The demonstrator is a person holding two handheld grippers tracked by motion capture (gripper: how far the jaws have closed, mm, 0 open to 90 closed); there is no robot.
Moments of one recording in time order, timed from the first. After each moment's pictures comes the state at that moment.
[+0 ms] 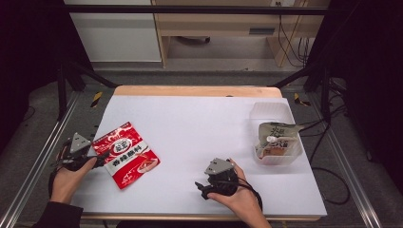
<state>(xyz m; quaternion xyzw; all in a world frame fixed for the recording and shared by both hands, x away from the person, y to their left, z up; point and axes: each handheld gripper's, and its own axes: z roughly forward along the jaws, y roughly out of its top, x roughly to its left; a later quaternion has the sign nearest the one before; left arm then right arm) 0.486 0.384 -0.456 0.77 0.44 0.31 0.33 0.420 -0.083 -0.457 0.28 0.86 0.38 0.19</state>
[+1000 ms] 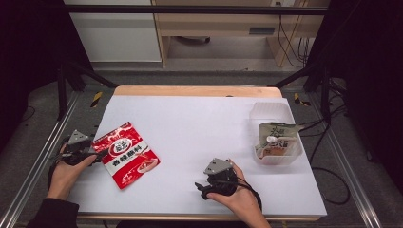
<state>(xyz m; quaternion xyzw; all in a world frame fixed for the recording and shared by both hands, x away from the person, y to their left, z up) 0.512 0.407 -0.475 0.78 0.47 0.25 0.33 0.422 -0.081 -0.460 0.28 0.87 0.38 0.18</state>
